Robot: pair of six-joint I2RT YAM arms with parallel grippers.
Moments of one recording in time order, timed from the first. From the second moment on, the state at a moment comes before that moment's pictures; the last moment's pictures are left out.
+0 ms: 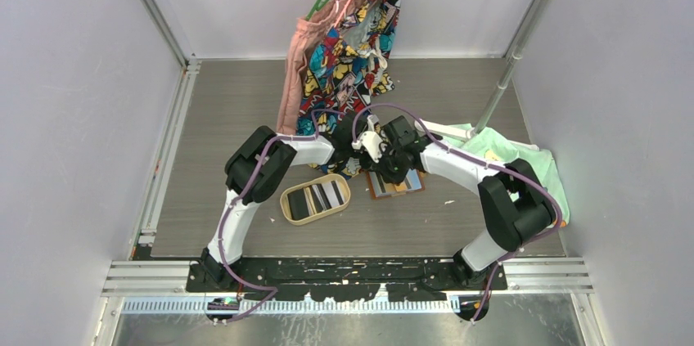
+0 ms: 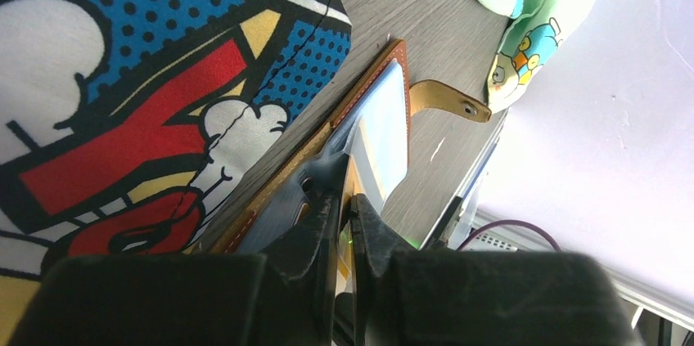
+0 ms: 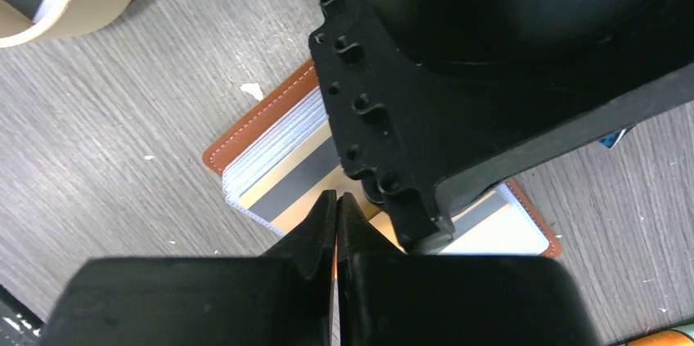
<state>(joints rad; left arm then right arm) -0.75 2.22 1.39 0.13 0.54 -1.00 0.55 1.56 0.93 -0.49 -0.24 -0.48</state>
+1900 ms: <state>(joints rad) -0.75 2.14 1.32 0.13 0.54 -0.92 0.18 1.57 0.97 -0.62 -0.53 -0.32</state>
